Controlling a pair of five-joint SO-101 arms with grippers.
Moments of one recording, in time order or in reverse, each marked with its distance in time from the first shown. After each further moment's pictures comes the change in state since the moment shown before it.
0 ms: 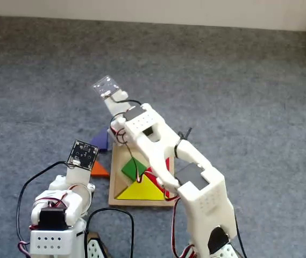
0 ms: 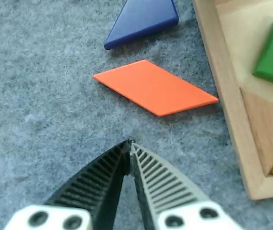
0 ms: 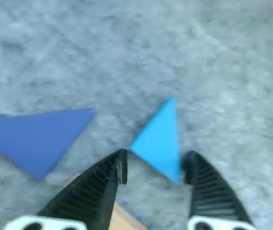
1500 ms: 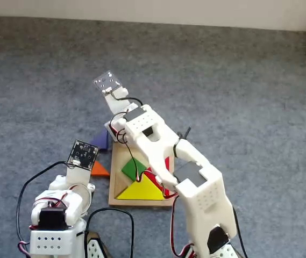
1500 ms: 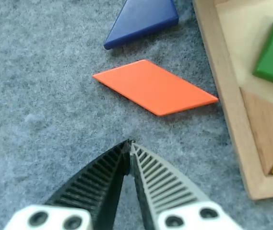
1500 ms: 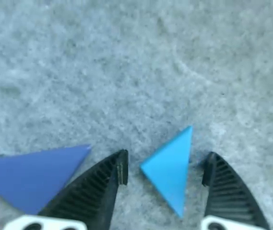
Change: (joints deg) left arm 0.0 0.0 0.0 0.0 0.0; right arm 0.9 1.4 0.1 -8.7 -2.5
